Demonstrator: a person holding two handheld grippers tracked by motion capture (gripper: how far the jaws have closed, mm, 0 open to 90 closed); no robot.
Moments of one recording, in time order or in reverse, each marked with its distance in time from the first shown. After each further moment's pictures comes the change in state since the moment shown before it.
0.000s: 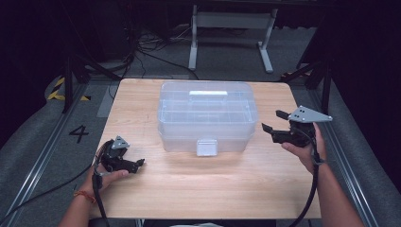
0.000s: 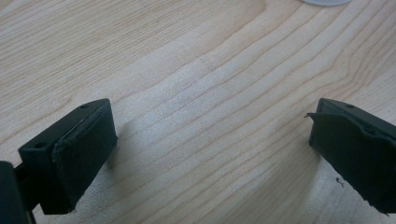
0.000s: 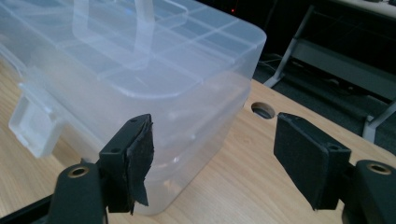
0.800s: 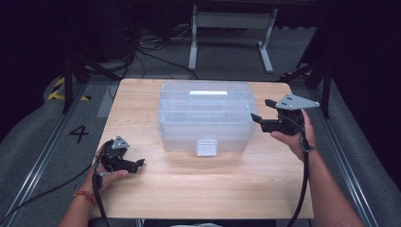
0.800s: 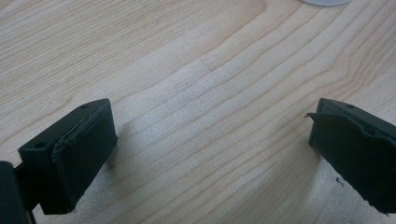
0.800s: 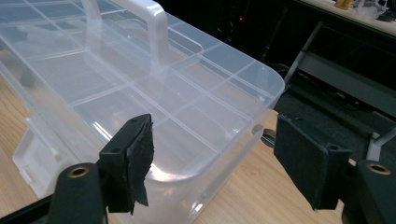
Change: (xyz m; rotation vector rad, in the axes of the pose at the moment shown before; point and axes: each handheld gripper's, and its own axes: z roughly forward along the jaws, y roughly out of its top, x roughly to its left) left arm 0.000 0.000 0.000 -0.002 -0.002 0.000; right arm 0.008 0.037 0.023 -0.005 0.031 -0.047
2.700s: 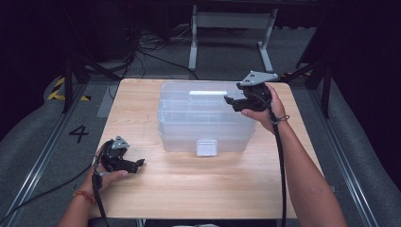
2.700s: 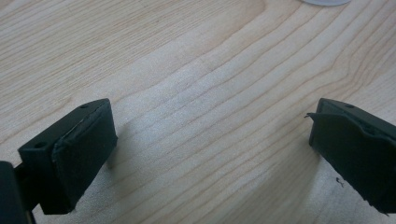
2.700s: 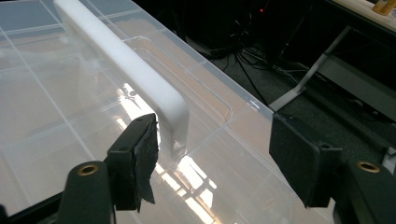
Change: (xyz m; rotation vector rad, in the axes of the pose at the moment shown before) left arm 0.000 0.000 0.000 0.000 0.000 0.000; right arm 0.011 0.063 0.080 0.085 0.057 -0.079
